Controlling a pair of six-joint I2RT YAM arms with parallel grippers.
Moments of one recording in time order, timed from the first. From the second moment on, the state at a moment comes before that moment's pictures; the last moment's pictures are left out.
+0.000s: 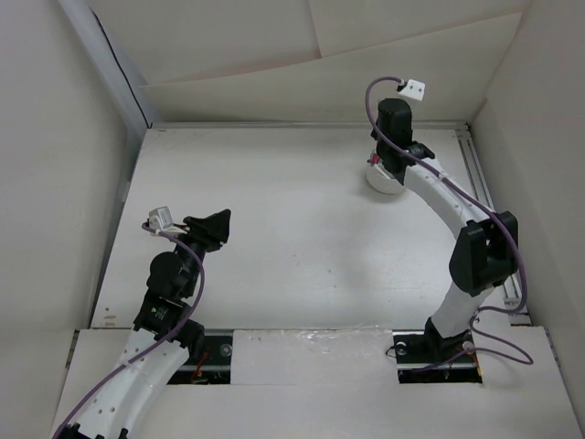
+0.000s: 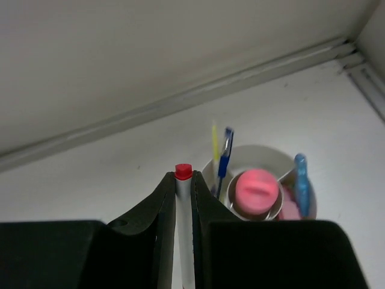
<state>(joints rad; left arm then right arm) -0.40 0.35 0.34 0.08 -0.21 -0.75 0.36 1.73 1.52 -0.10 0.55 0.35</state>
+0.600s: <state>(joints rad) -0.40 0.35 0.34 0.08 -0.21 -0.75 0.39 1.99 1.40 0.72 1.02 -0.31</state>
